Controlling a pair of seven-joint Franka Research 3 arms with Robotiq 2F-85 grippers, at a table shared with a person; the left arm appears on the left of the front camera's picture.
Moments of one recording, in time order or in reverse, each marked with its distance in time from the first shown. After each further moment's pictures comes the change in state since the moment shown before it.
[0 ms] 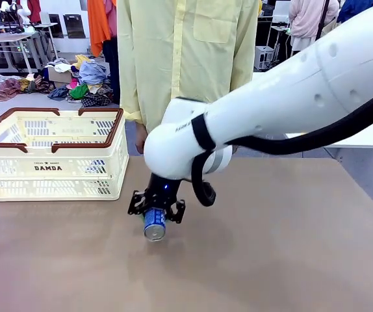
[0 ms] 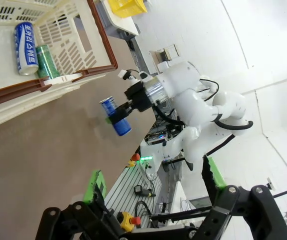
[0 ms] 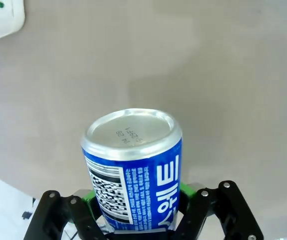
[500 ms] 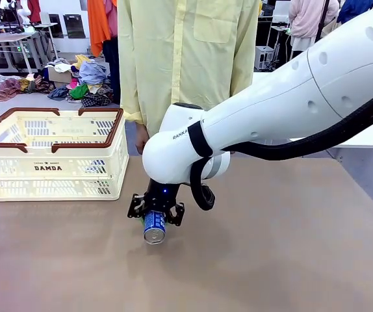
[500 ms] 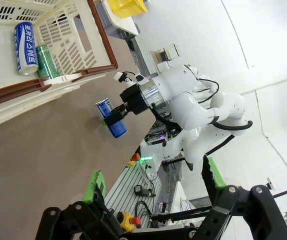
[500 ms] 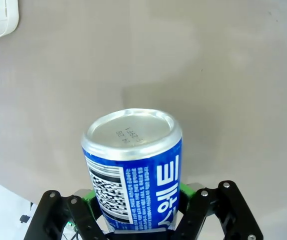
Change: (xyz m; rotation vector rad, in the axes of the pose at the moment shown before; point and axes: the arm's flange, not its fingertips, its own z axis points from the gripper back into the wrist) left arm 0.000 0.000 0.000 0.000 0.000 0.000; right arm 0.001 -0.003 -0.007 -0.007 -0.004 -0.001
